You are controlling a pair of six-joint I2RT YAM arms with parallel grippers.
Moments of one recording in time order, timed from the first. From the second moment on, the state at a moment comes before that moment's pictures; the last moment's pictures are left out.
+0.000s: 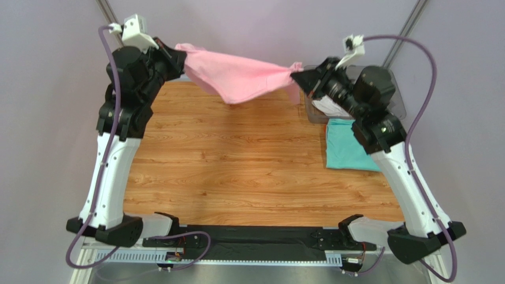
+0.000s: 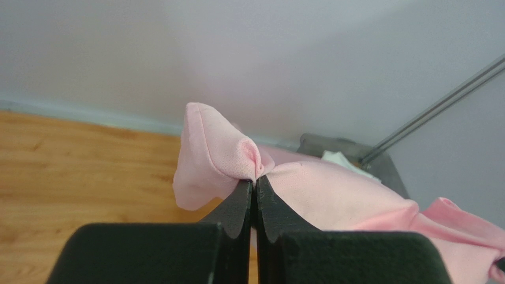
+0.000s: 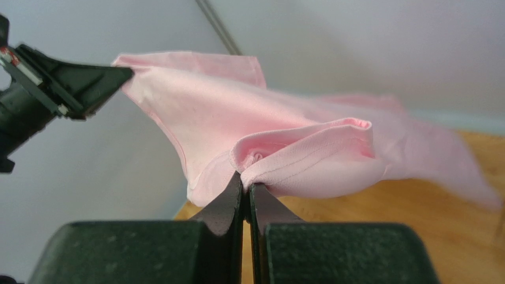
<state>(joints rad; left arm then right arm) -0.28 1.37 1.95 -0.58 -0.08 -0.45 0.40 1.28 1.69 -0.30 -0.26 0.51</state>
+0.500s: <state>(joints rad) -0.28 1.01 0.69 -0.65 -0.39 -0.67 0.99 1.11 0.52 -0.18 -0.12 0.91</state>
